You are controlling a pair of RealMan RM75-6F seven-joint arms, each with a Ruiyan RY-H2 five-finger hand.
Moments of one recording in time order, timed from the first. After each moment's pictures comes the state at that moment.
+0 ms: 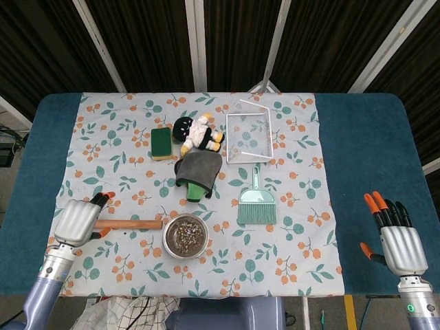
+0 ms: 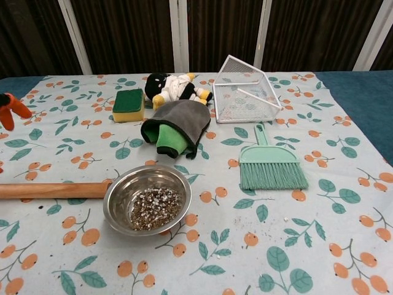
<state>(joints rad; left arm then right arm) -0.30 -1.33 -0.10 -1.74 1.38 1.24 0.61 0.10 -1.13 0.05 -1.63 -1.50 1.42 -0.14</state>
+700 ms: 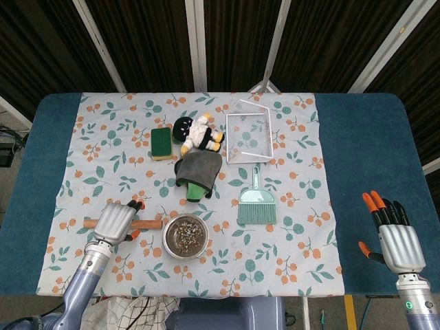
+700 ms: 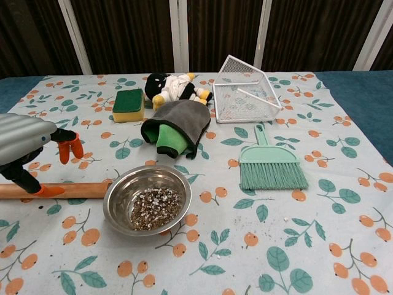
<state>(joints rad) -0.42 -1.51 -0.12 -1.74 1.17 1.15 0.83 0.12 -1.14 0.05 -1.63 -1.48 1.39 -0.12</state>
